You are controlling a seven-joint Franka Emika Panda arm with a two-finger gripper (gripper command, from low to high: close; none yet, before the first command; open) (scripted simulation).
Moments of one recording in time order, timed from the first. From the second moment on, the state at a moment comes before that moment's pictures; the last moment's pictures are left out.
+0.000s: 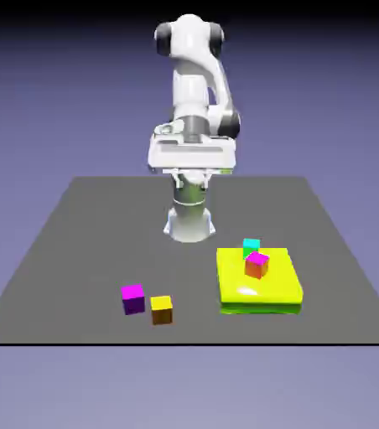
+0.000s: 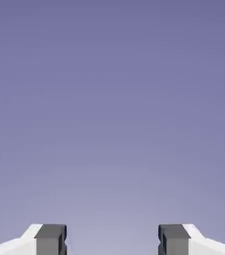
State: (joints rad) arm 0.03 -0.59 -0.04 -2.81 -0.01 3.05 0.72
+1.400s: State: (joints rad) arm 0.62 -1.11 -1.57 -2.80 -0.48 3.34 -0.17
